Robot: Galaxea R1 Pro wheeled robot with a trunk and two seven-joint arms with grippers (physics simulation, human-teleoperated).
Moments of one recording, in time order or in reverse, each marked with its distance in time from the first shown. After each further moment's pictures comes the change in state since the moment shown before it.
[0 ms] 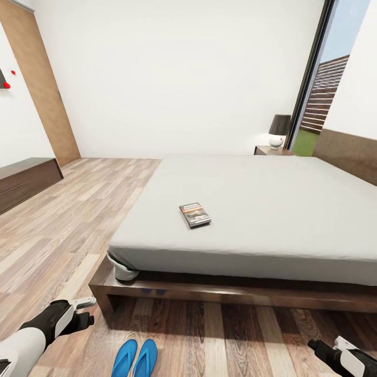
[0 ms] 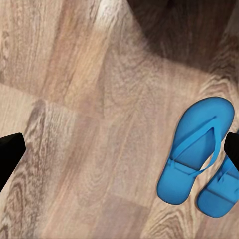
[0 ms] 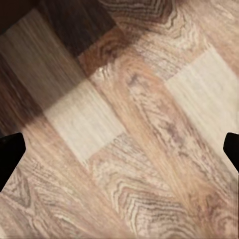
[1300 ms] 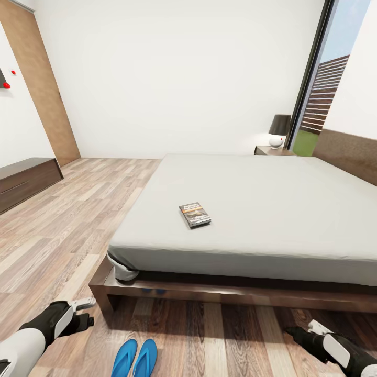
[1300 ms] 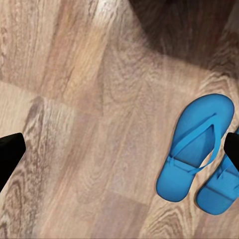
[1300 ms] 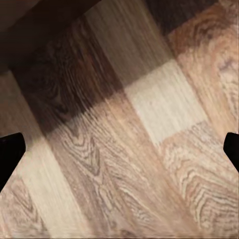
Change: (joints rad) left arm 0.001 0.002 0.000 0.007 0.002 0.001 -0.006; right arm 0.000 0.028 0.041 -0.141 -0.011 0.140 0.092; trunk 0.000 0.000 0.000
